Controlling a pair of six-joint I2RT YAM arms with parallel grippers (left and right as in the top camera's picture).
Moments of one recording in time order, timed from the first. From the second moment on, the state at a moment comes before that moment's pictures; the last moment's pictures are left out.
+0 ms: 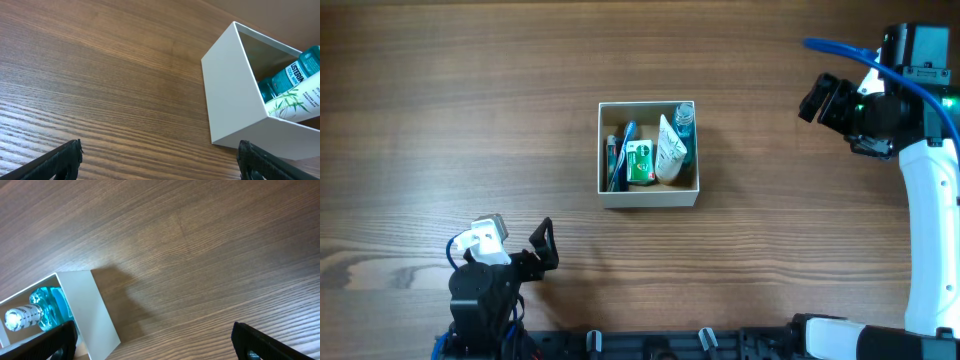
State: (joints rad) left arm -0.02 0.01 0.18 -0.65 0.10 -0.38; right arm -0.08 1.47 1.59 -1.24 -0.04 0.38
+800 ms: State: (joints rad) left arm -0.02 0.01 0.18 -0.65 0.10 -0.38; right arm -0.03 0.40 0.64 -0.62 -0.01 0.10
